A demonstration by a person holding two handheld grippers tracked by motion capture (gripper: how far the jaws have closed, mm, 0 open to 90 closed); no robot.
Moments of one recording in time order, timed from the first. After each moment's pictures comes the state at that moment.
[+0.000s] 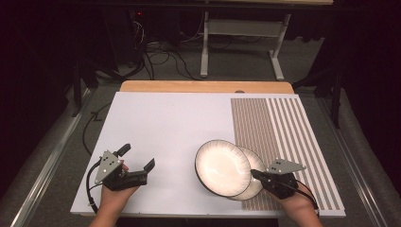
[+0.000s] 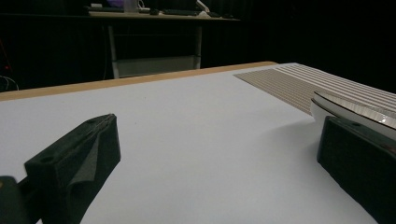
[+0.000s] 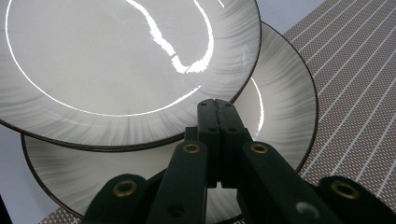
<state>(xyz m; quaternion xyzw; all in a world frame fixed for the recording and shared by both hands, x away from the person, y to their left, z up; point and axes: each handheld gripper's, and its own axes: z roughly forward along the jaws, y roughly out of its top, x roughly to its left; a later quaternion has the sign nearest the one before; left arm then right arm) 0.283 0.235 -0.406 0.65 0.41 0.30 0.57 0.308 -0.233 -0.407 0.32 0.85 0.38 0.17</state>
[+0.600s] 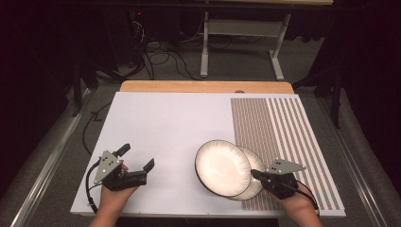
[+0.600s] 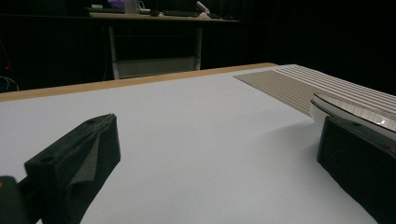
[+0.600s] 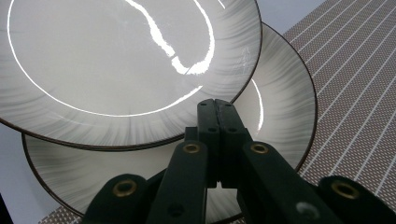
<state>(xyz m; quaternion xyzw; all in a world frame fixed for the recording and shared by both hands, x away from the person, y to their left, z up) 0.283 0.236 -0.406 0.65 0.41 0.30 0.57 0.308 -0.233 -0.406 0.32 0.85 0.38 0.17</state>
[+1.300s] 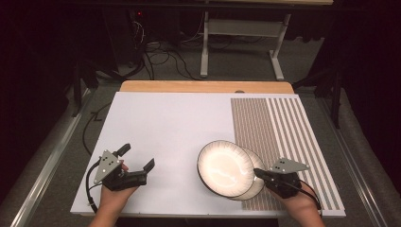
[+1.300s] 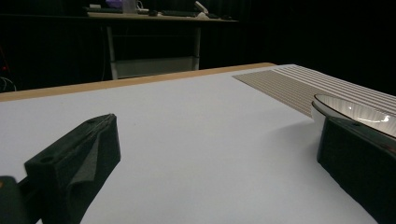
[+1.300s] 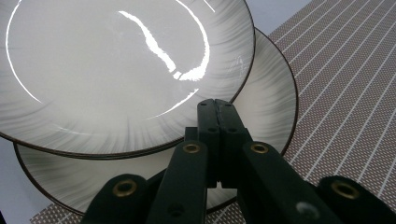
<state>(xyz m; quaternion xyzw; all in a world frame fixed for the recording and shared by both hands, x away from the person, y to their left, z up) 0.283 0.236 -0.405 0.65 0.40 0.30 0.57 0.309 -0.241 -0.404 0.33 0.85 0.38 0.18</state>
